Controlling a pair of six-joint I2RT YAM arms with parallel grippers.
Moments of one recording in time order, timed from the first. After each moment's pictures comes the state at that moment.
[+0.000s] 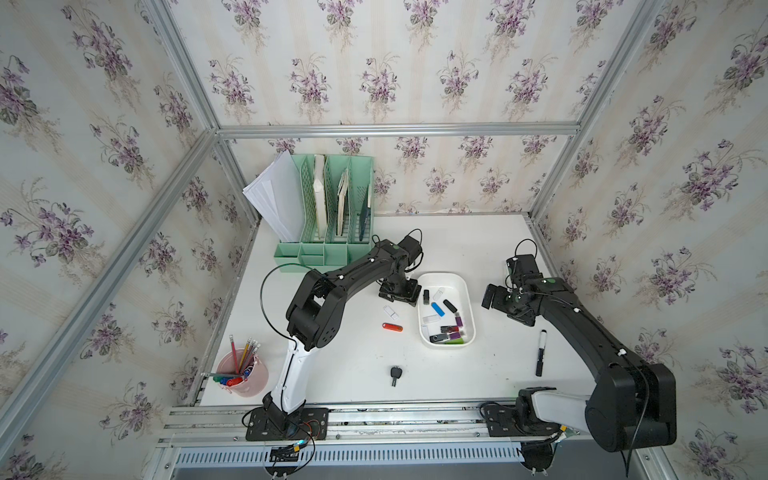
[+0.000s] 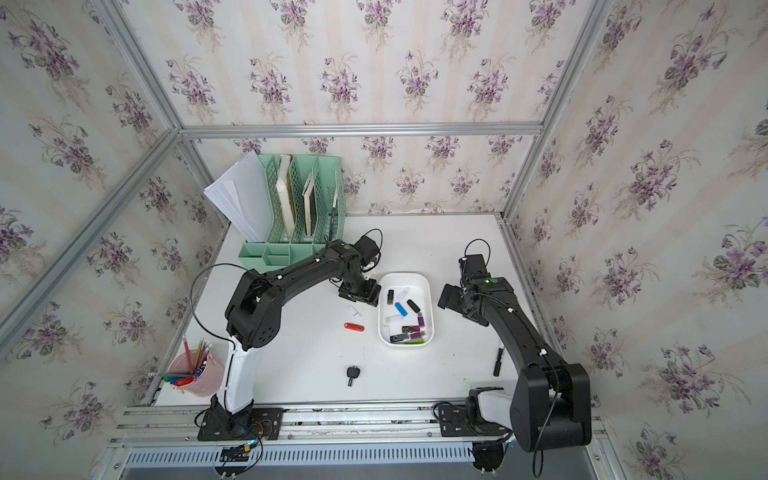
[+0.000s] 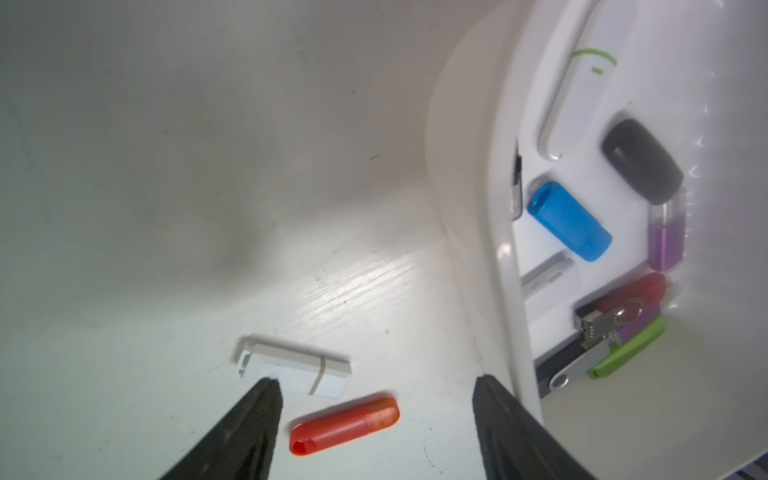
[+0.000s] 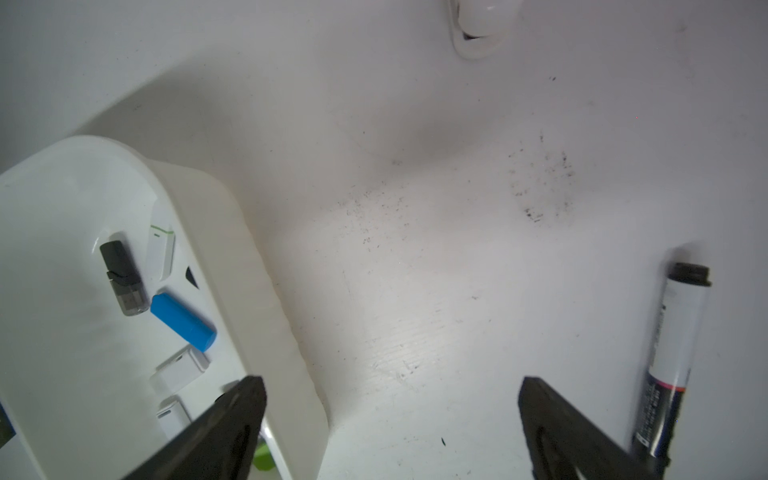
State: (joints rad) left arm -0.69 2.17 1.82 -1.06 0.18 -0.34; right arm 0.12 1.27 0.90 -0.86 0.02 0.49
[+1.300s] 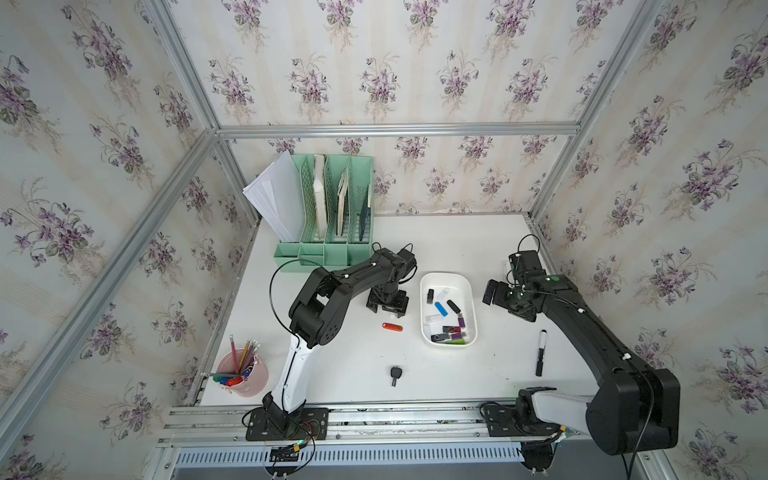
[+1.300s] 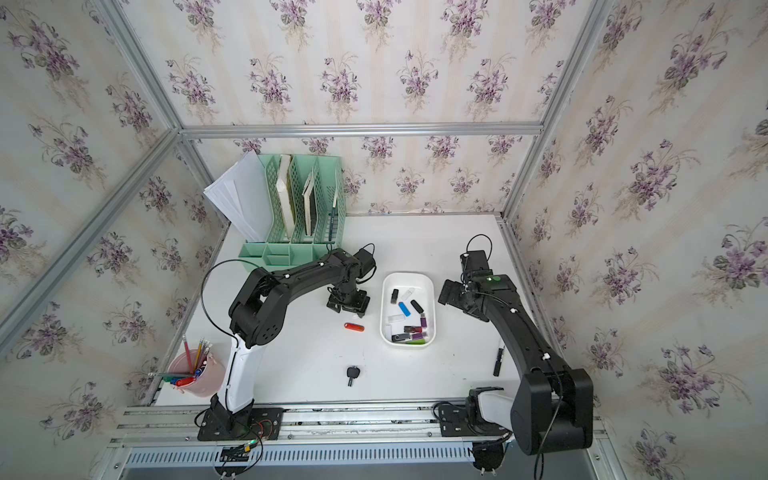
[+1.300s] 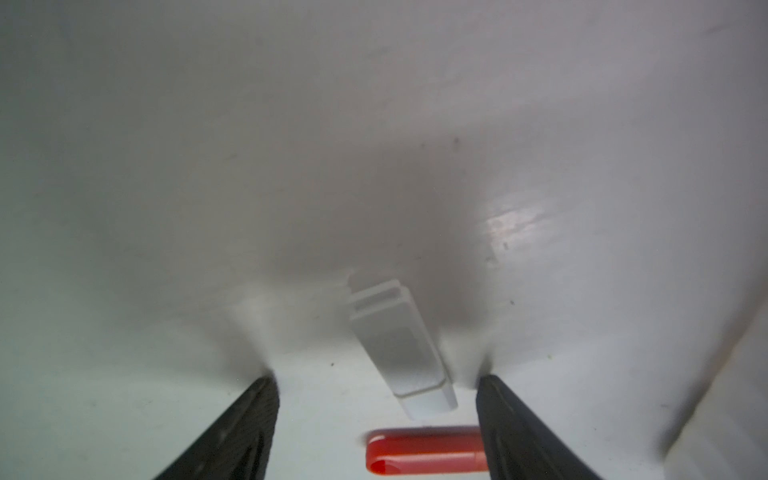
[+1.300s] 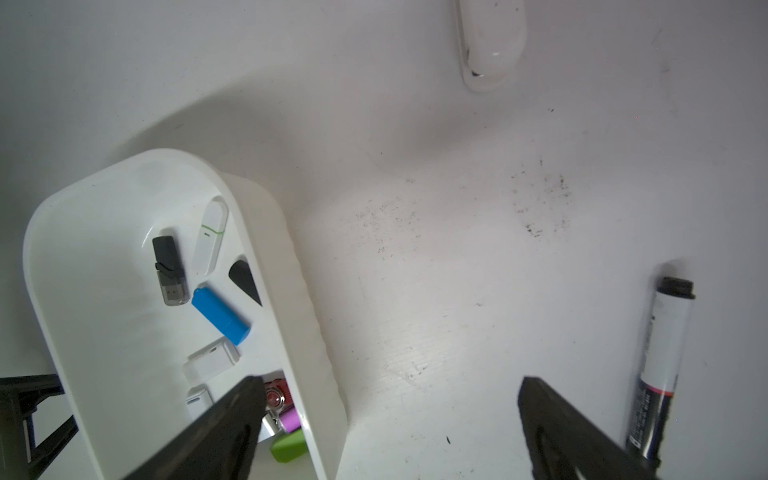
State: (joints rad) left arm -0.67 2.19 1.69 -1.10 0.04 -0.42; right arm 0.12 1.25 0.94 -0.88 0.01 0.47
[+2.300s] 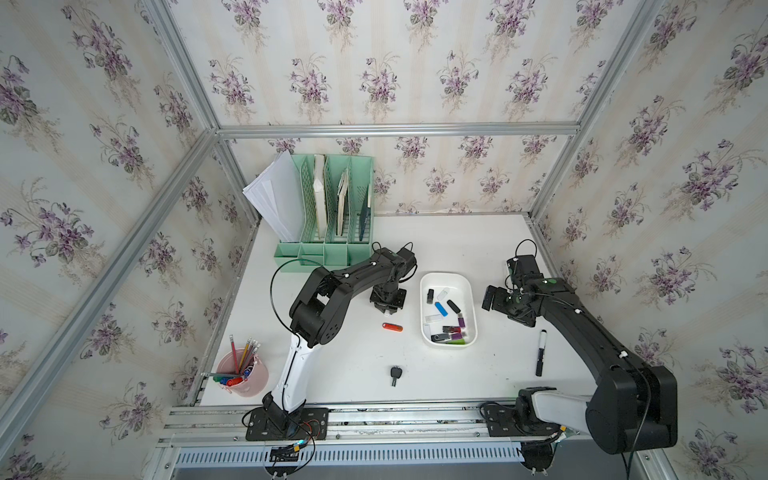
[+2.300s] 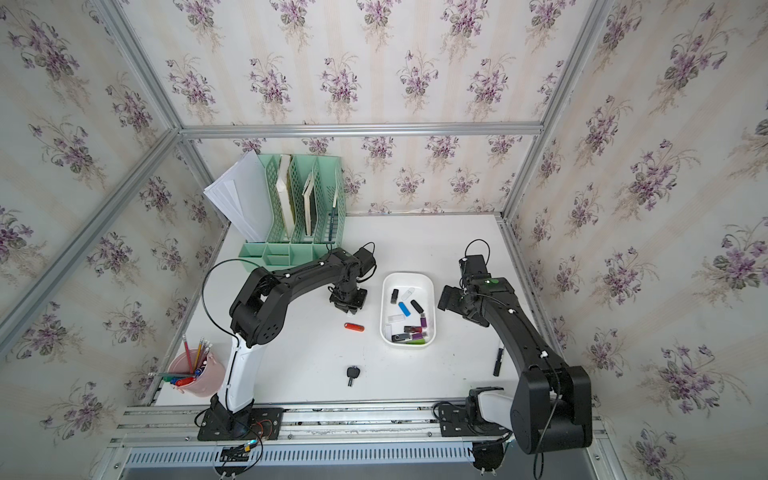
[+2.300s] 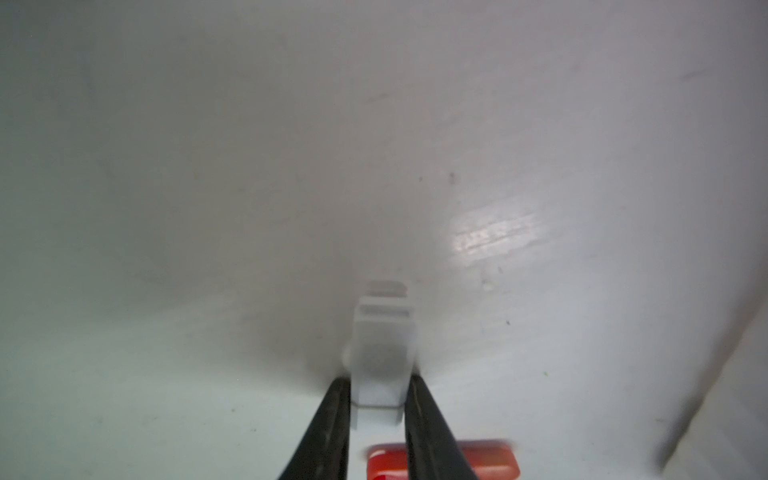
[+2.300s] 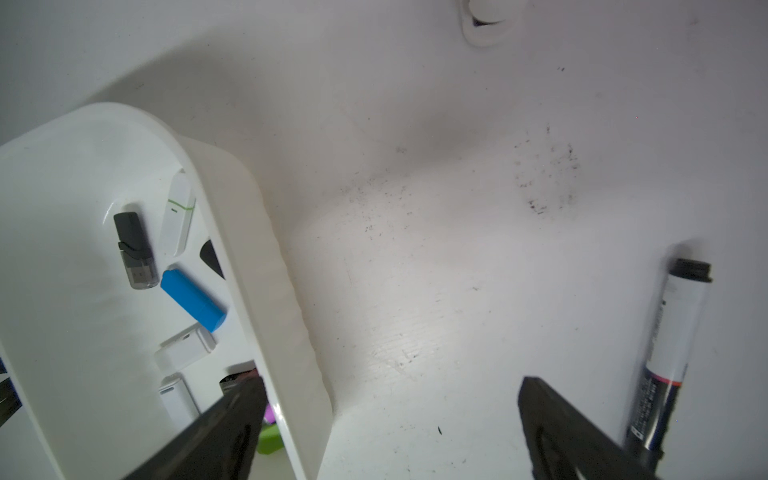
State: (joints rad) left arm -0.67 2.20 1.69 -1.09 0.03 -0.41; right arm 0.12 1.27 0.89 -0.87 0.00 0.46
